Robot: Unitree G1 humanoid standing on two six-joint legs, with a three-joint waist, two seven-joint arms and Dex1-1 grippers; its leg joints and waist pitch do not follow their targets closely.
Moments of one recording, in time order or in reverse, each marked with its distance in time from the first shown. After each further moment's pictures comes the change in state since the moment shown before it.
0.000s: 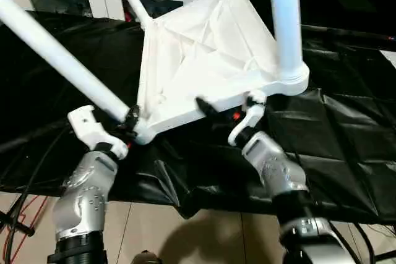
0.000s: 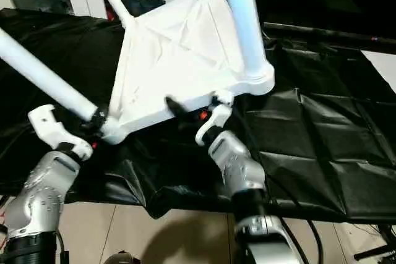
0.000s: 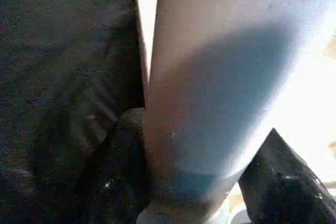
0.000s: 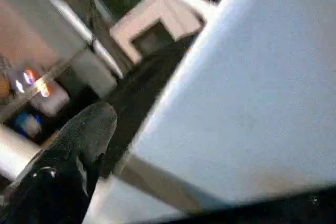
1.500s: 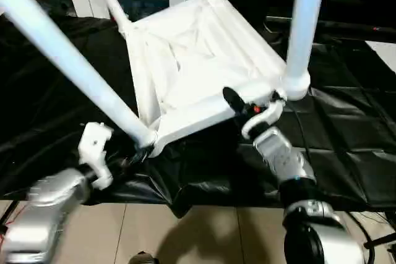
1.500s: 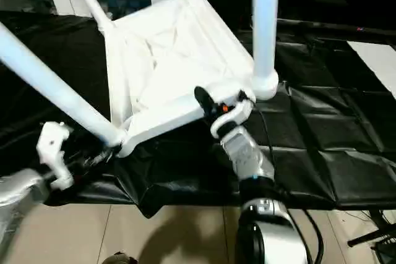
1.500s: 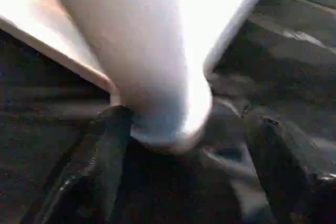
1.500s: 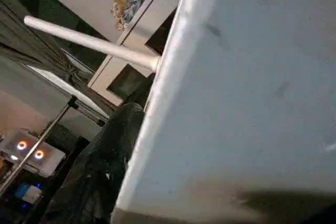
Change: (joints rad) left arm 0.224 0.471 -0.236 -0.104 0.153 -0.100 -0.559; right arm -0.102 -0.043 -0.155 0.158 0.062 0.021 -0.030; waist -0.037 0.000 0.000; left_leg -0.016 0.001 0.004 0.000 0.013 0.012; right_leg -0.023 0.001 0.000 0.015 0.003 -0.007
